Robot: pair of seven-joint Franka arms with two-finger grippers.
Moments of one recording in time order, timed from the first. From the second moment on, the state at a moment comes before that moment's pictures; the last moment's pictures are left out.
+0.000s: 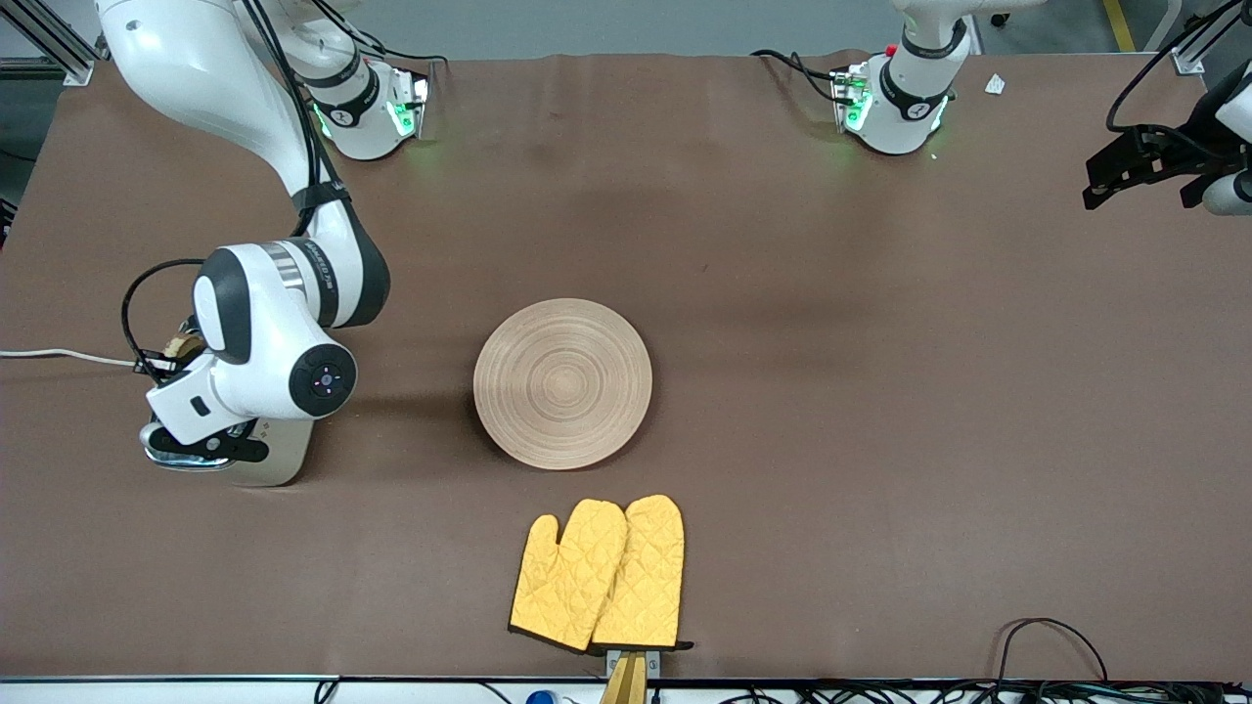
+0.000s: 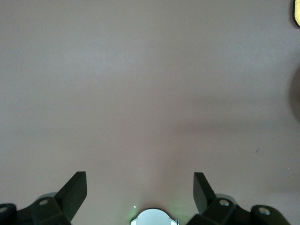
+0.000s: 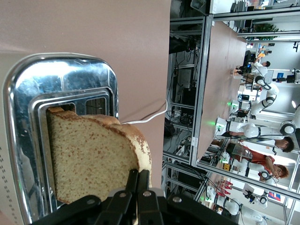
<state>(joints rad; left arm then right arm) 0.04 -0.06 -0.11 -1.51 0.03 1.40 -0.04 0.27 0.54 0.02 -1.44 -0.87 1.39 0.48</state>
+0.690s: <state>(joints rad) 0.04 -0.06 -0.11 -1.51 0.03 1.40 -0.04 0.20 0.56 0.01 -1.33 -0.55 1.45 0.48</state>
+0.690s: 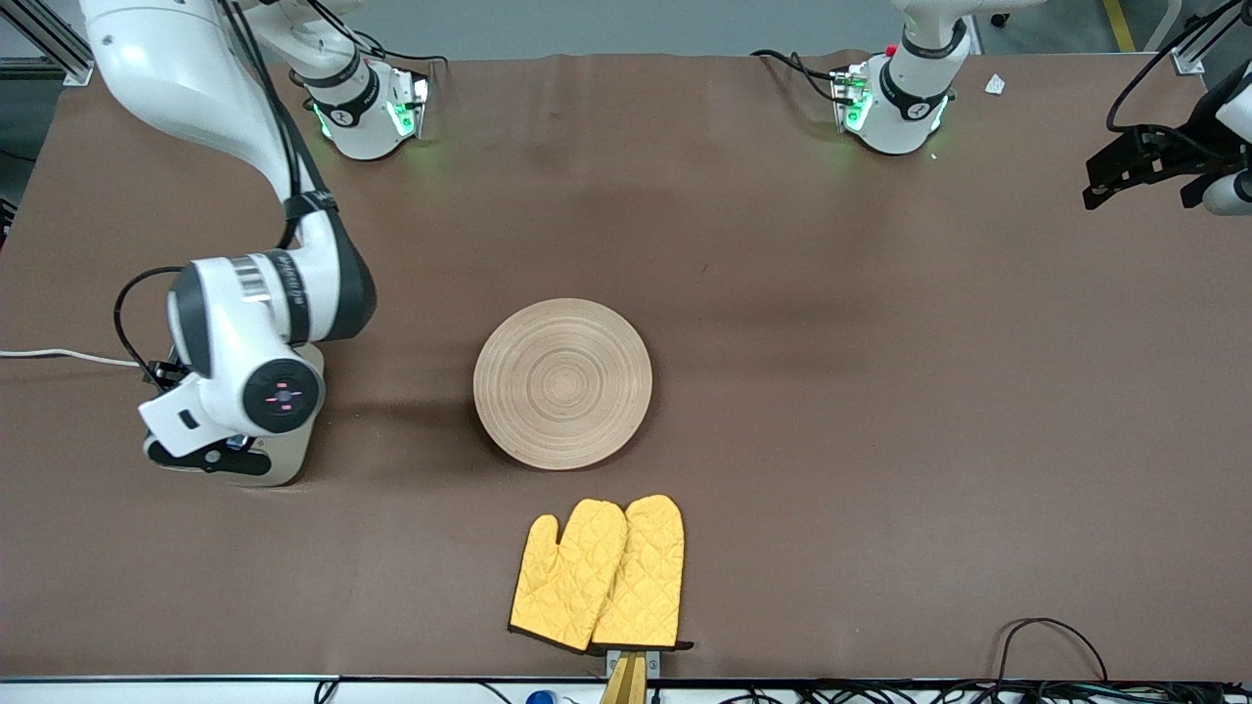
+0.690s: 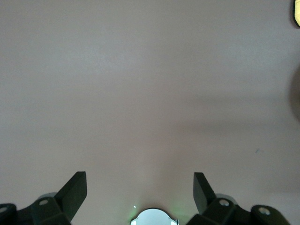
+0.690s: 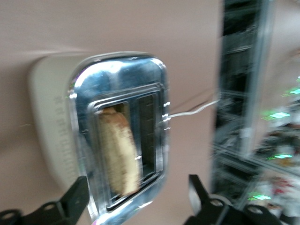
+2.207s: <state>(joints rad) 0.05 -0.06 -0.11 -1.51 0.03 1.40 -0.03 -0.12 0.00 0.03 -1.62 0.04 1.66 0.08</state>
